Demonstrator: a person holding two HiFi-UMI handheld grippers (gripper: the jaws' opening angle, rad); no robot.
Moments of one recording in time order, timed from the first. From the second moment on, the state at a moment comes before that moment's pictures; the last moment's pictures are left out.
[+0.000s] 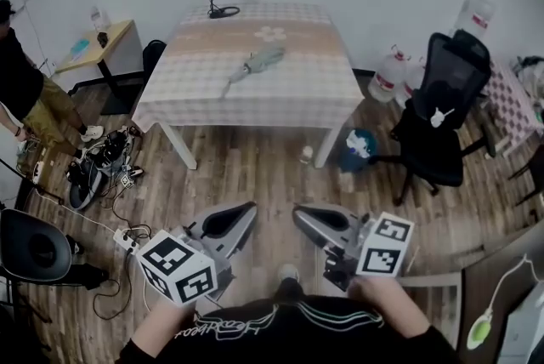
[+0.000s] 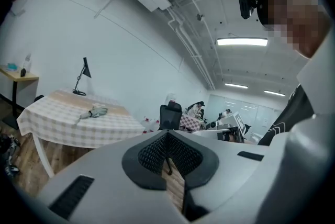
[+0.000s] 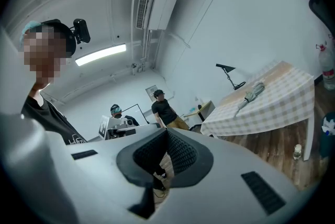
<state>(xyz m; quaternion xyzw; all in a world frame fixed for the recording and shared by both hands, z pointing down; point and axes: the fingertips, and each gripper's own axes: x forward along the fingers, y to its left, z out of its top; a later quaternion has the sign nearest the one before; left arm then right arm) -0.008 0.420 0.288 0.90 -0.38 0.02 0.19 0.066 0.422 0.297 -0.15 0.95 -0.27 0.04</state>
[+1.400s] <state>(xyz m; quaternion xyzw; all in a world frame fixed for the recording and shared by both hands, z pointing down) -0.010 0.061 0.327 0.90 -0.36 0.04 0.24 0.063 0.070 0.316 -0.17 0.95 -0.27 0.02</state>
